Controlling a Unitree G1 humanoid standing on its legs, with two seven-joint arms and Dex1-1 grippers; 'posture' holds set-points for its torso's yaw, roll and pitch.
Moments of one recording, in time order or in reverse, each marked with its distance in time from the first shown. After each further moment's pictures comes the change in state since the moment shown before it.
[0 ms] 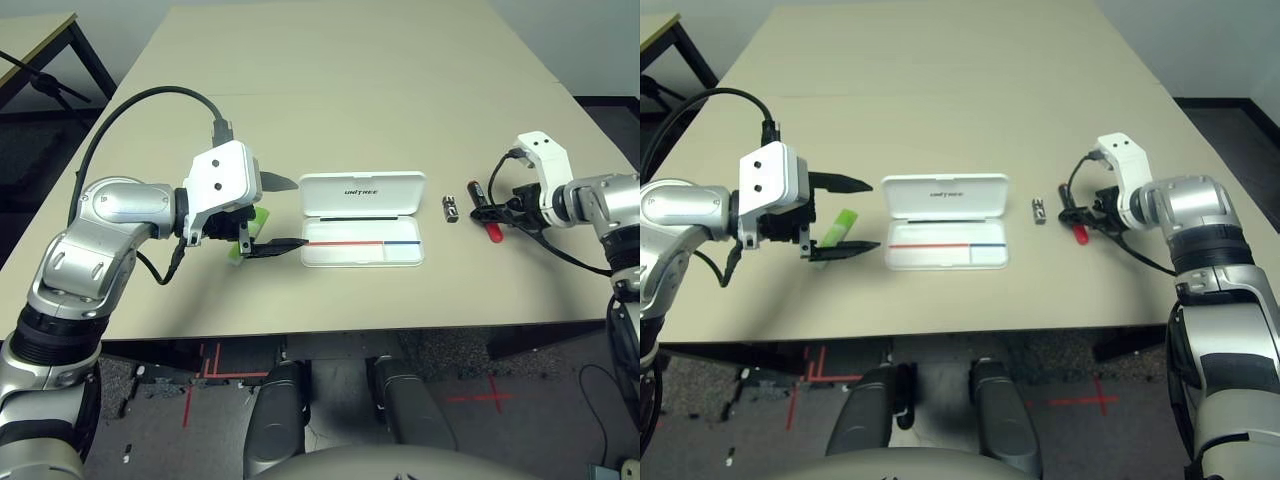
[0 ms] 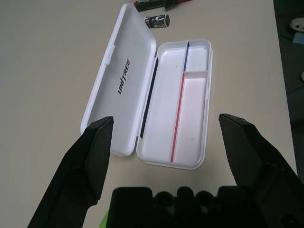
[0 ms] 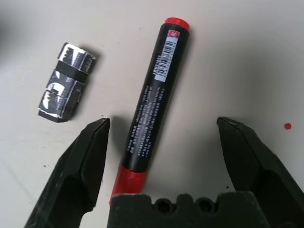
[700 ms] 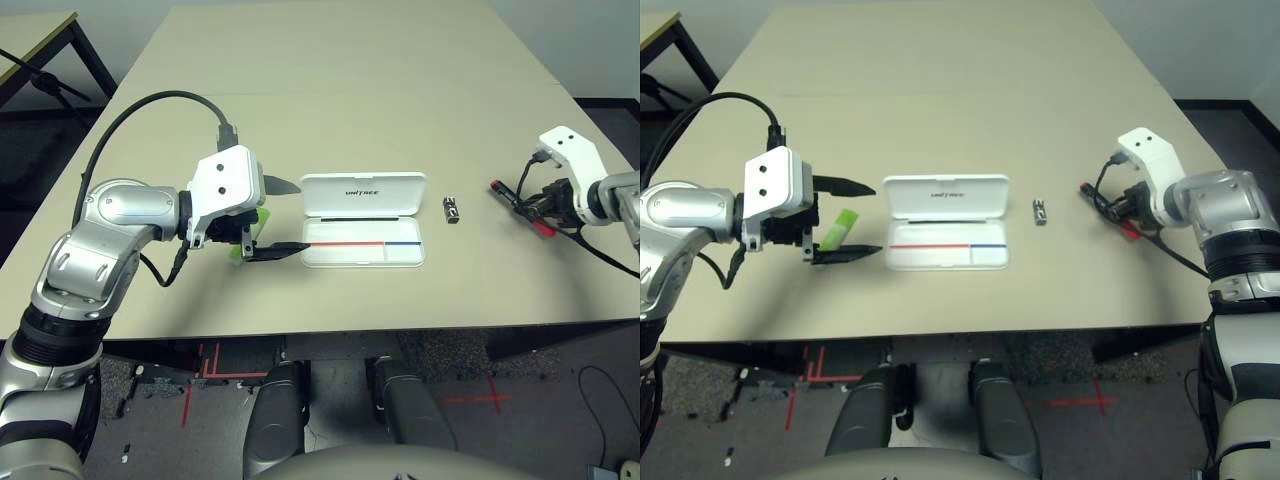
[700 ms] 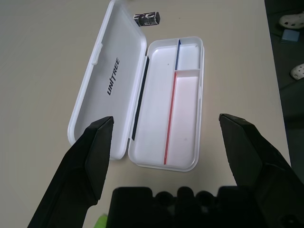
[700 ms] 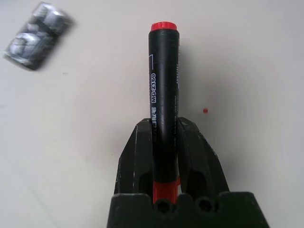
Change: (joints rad) left arm -0.005 0.001 -0.039 0.011 0.000 -0.022 -0.008; right arm 0.043 -0.238 0.047 -0.157 -0.093 -0.291 0.281
